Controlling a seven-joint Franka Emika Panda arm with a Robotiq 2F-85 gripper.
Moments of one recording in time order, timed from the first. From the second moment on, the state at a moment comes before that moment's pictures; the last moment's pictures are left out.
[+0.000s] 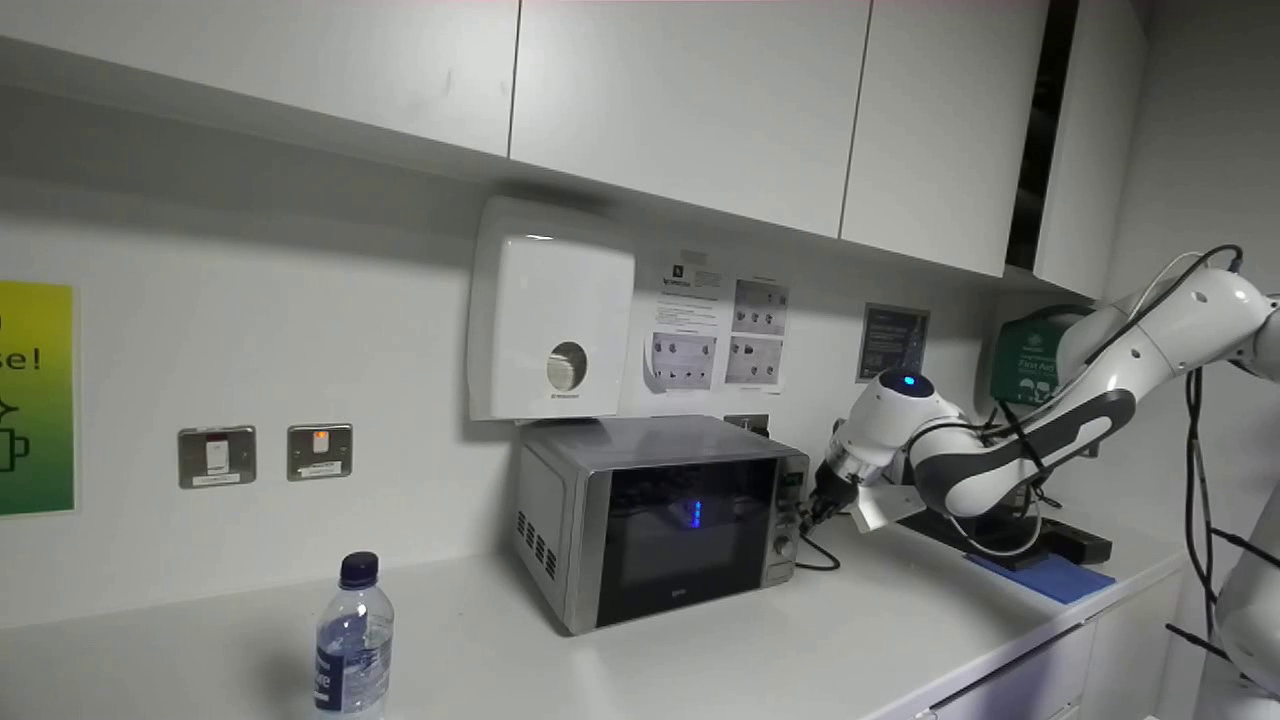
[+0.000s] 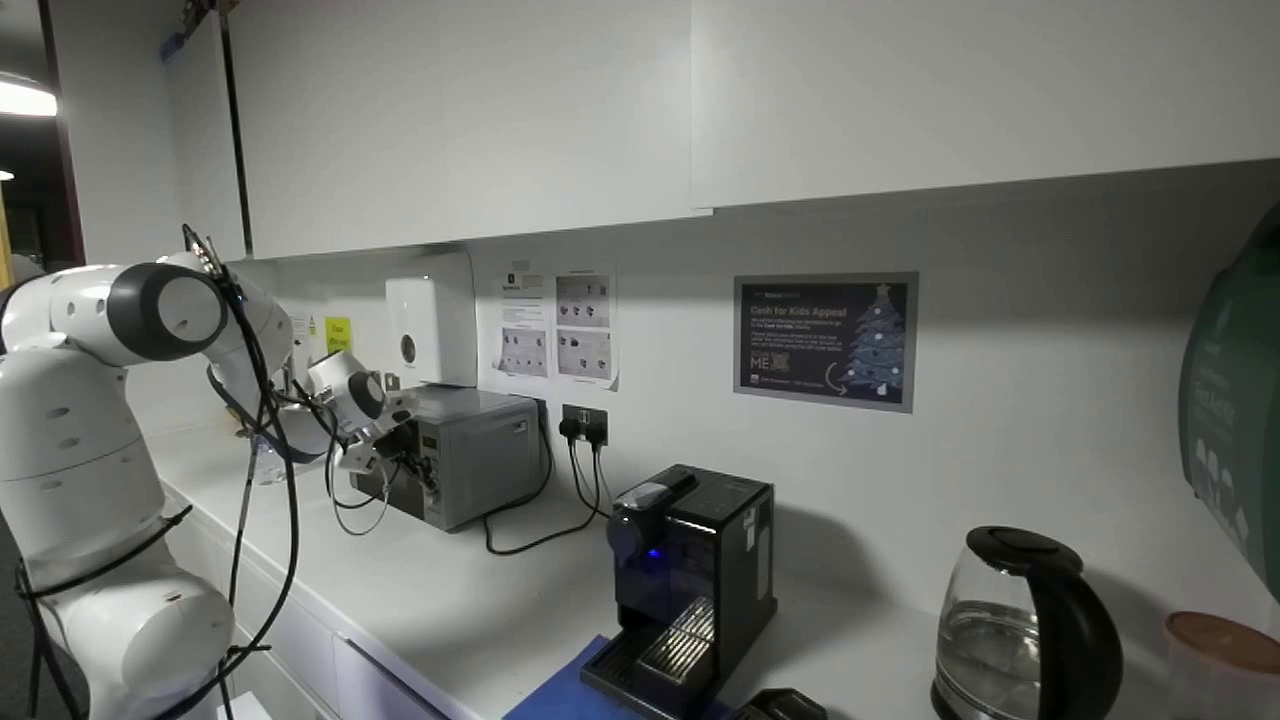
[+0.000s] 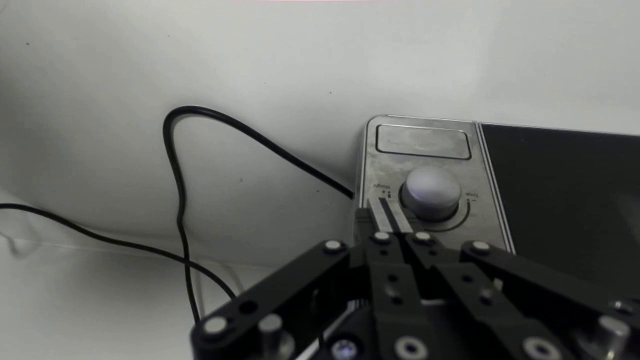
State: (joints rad) arm 0.17 -0.17 0.38 -2.42 -0.60 2.61 0.96
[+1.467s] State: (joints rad) arm 0.17 -0.16 0.38 -2.41 -0.61 2.61 0.96
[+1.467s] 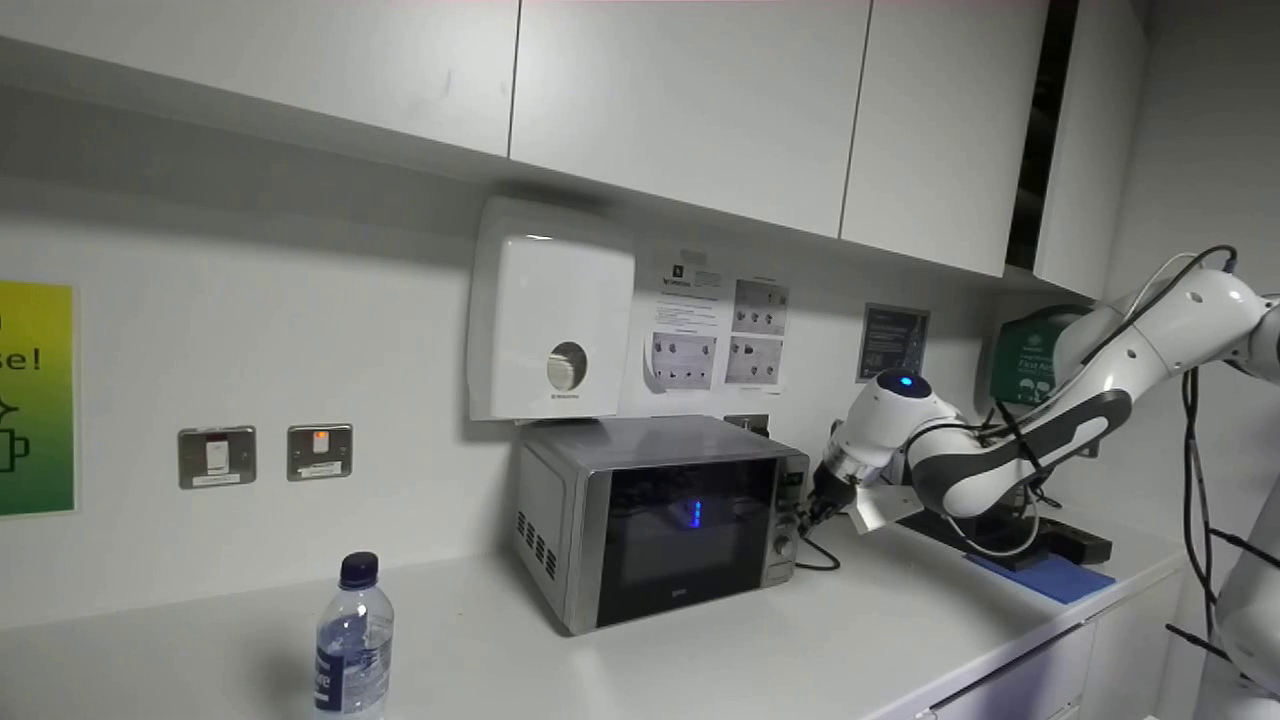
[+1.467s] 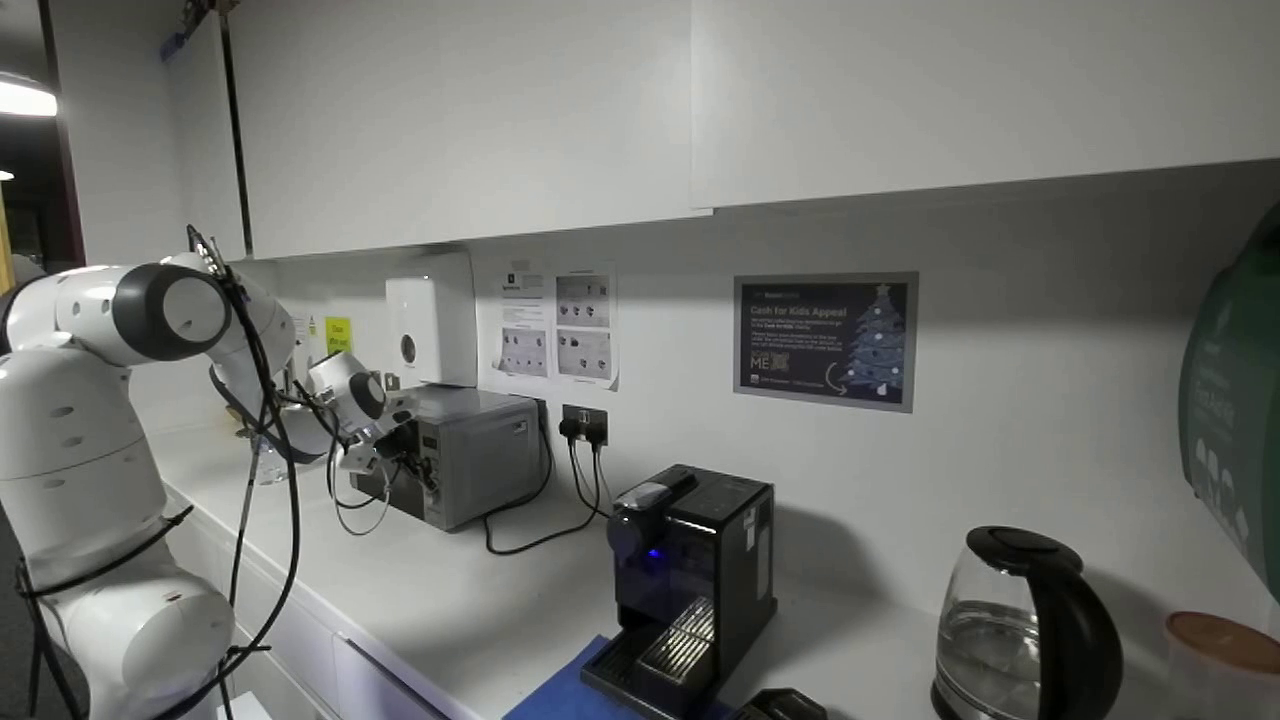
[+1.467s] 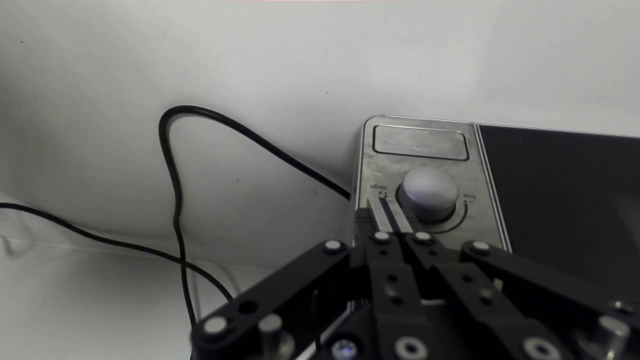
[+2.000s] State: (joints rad) arm 0.17 -0.13 0.38 -2.38 -0.63 2.60 0.96
